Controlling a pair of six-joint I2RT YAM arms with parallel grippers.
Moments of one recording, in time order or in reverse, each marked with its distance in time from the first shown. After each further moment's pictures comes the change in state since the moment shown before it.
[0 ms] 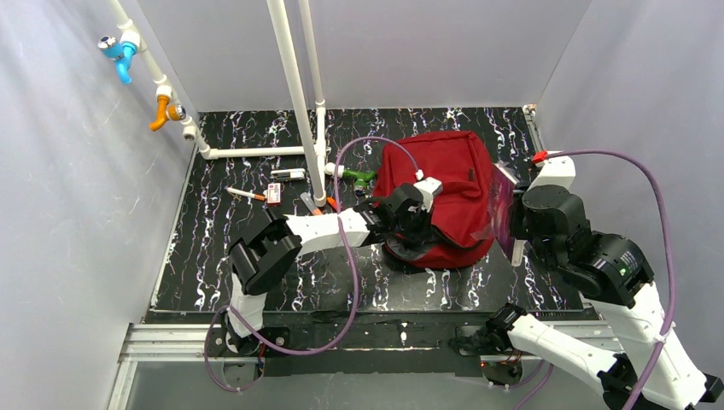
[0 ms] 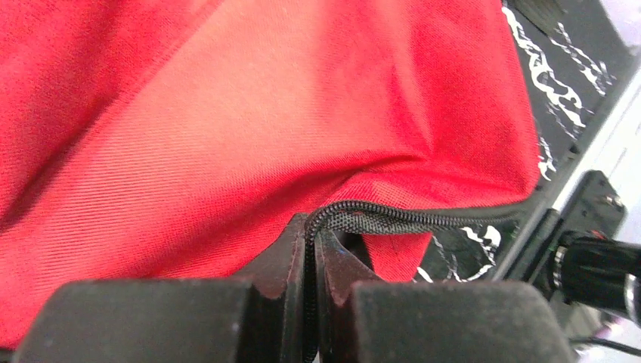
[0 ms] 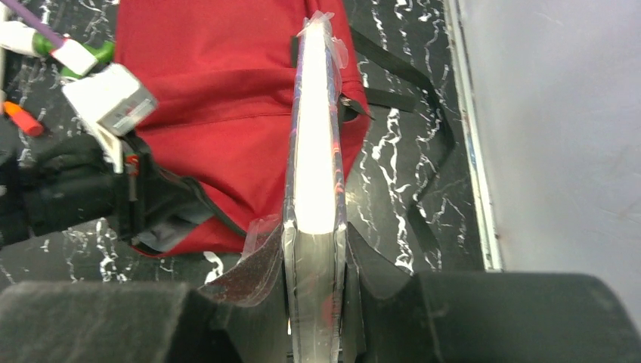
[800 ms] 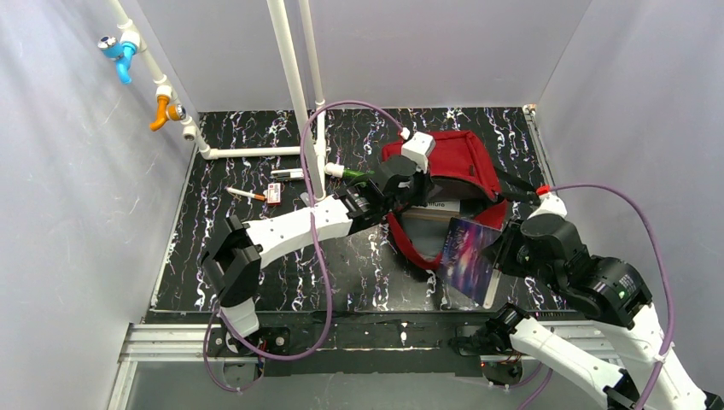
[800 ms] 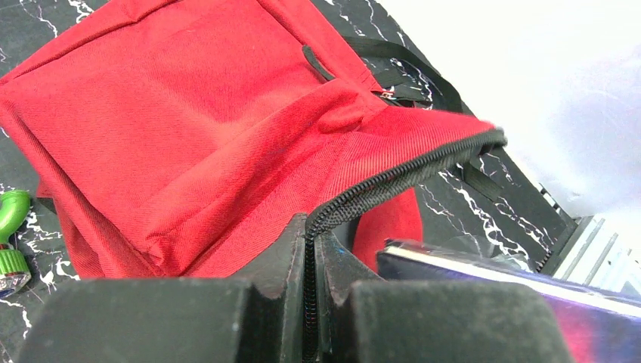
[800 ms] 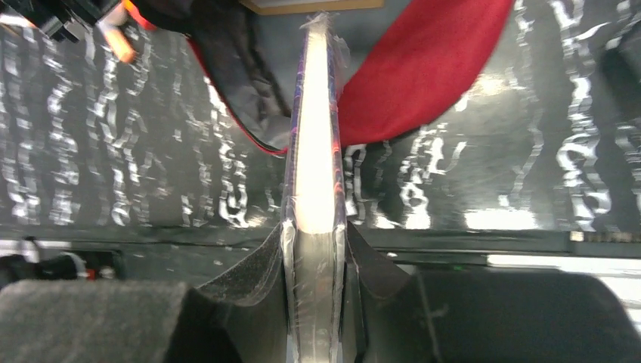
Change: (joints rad) left arm 0.006 -0.176 0.127 -0.005 -0.315 0.045; right arm 0.000 -0.127 -0.150 -0.146 -0.341 0.374
